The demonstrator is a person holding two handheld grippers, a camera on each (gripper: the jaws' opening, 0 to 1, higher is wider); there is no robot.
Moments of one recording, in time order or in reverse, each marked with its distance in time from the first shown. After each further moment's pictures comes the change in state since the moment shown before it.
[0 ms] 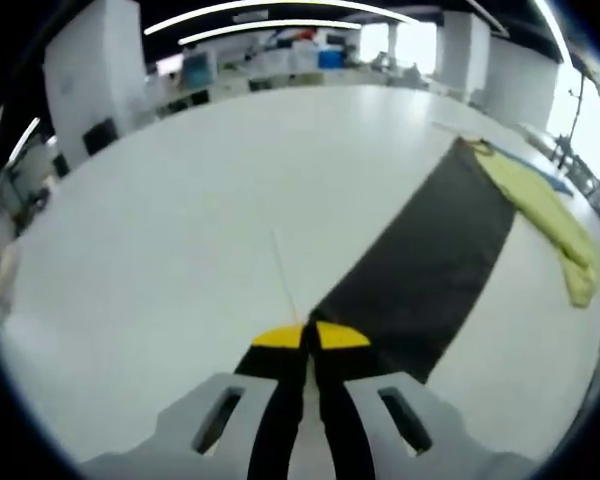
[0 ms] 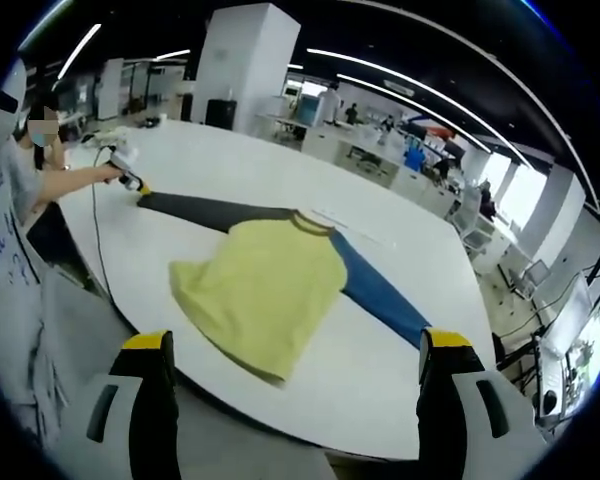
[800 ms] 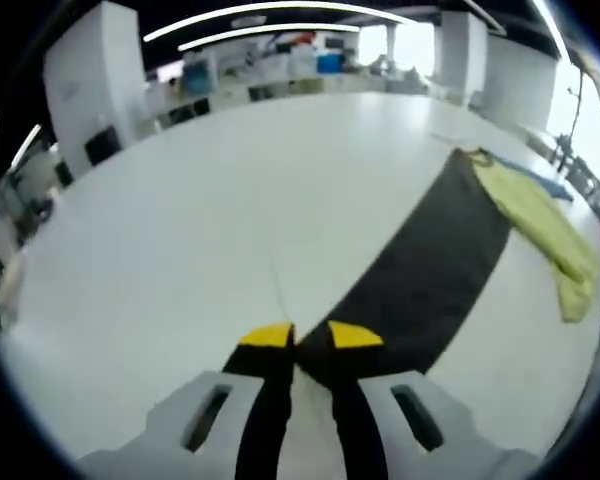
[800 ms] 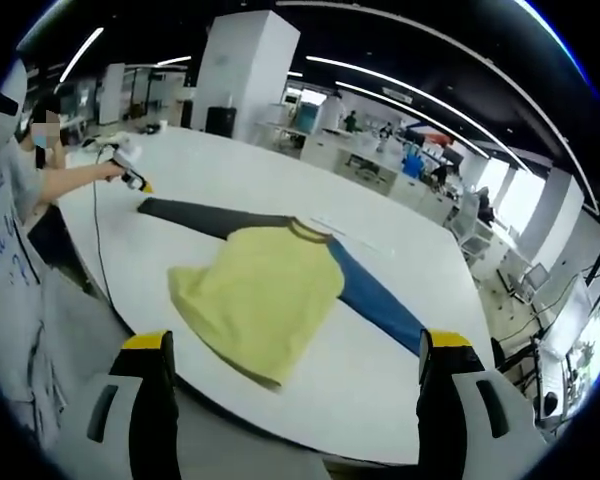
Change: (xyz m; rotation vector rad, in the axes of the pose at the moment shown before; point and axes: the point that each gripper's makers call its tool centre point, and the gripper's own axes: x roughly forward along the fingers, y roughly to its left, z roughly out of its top) left arm -0.014 0.000 0.030 -0.030 -0.043 0.003; right arm -0.003 -0.008 0.001 0.001 -0.040 -0.007
